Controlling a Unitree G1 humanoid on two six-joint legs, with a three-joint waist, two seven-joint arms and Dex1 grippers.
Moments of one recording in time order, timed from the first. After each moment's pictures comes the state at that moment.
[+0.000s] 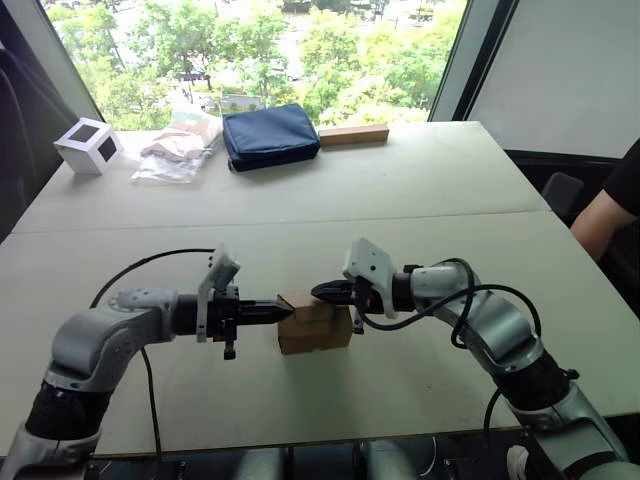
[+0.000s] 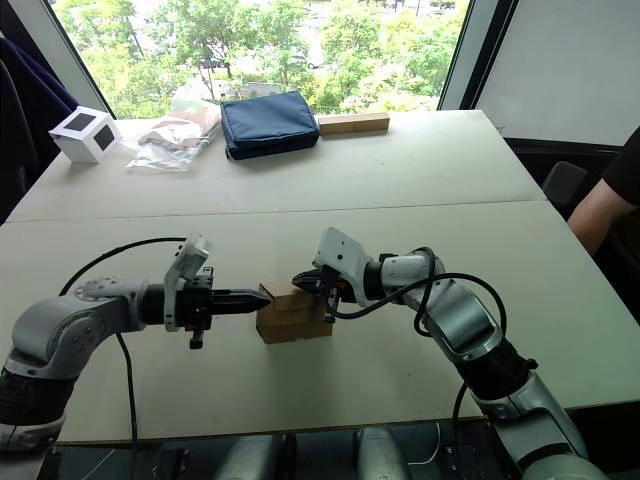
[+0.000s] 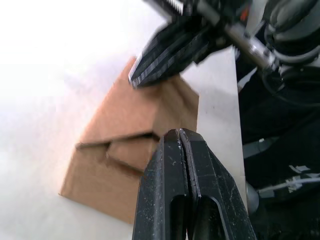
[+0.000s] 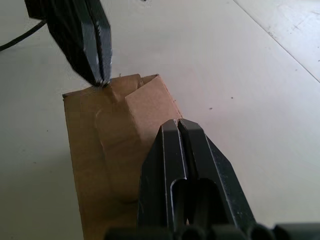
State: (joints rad) left arm -0.35 0.68 0.06 -0.30 -0.78 0.93 -1.03; right arm -0.54 -0.54 0.34 -0.33 0.29 0.67 0.87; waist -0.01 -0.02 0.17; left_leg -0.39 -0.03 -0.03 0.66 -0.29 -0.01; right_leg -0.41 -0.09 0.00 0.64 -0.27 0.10
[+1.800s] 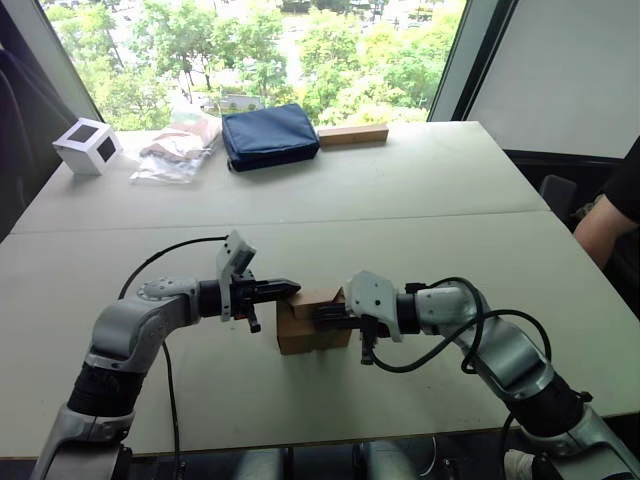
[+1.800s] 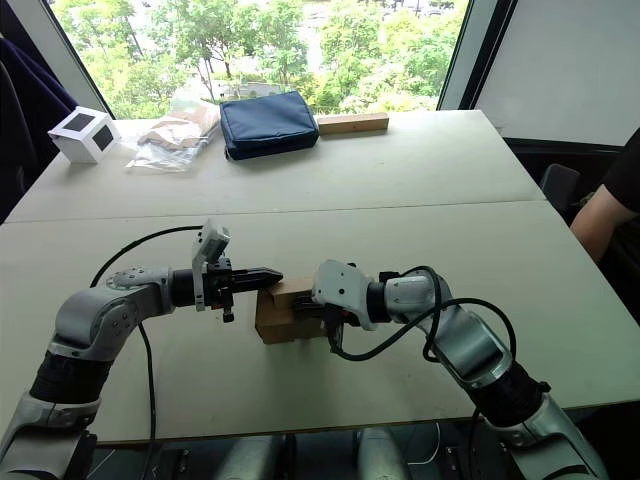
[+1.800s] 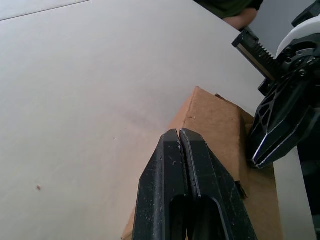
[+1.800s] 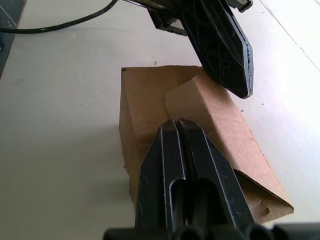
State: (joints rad) left arm -0.40 0.58 -0.03 -0.16 -0.62 0.82 -0.94; right arm -0.44 -0.59 0.39 -0.41 0.19 0.51 0.93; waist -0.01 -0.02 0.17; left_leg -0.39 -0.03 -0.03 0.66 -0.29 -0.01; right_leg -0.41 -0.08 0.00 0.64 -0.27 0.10
